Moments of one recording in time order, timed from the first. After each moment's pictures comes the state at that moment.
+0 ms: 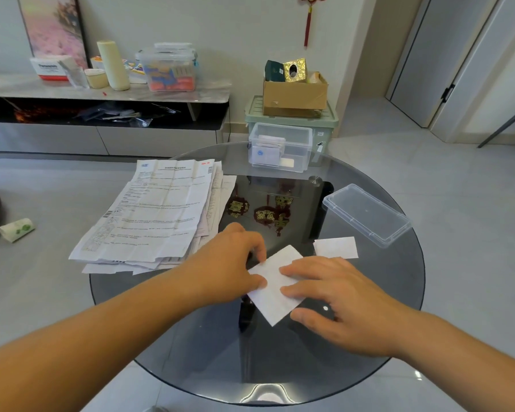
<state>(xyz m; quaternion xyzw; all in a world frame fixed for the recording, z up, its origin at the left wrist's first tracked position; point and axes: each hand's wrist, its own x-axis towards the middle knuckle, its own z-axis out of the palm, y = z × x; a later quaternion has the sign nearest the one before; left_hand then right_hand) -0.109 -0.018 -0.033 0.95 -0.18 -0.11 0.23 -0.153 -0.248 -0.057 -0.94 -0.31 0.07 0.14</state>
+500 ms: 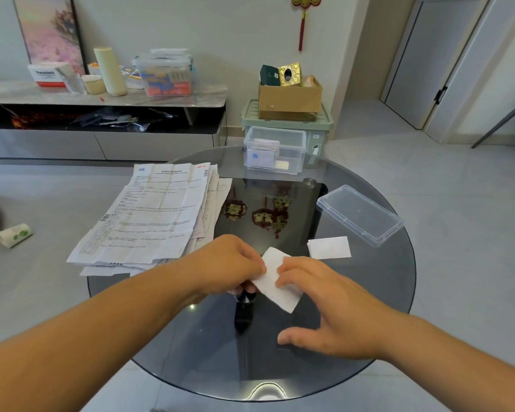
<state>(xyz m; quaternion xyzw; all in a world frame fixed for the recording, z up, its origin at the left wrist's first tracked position) -0.112 -0.026 -0.023 0.85 -0.02 -0.27 0.45 -0.162 -0.242 -0.057 -0.94 -0.30 0.05 0.17</state>
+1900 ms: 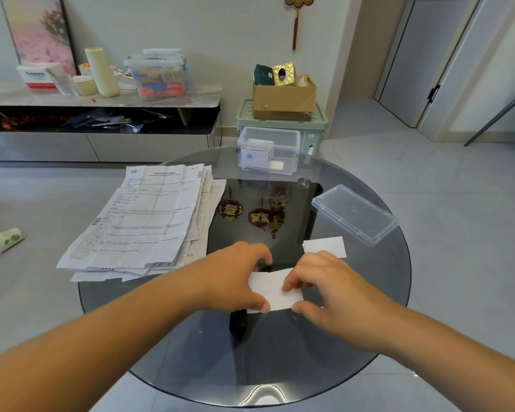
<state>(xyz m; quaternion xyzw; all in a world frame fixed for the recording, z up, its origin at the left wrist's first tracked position) -0.110 -0.035 -0.030 0.94 -0.24 -0.19 0.17 -0.156 -0.244 -0.048 -0.95 -0.21 0.06 0.21</state>
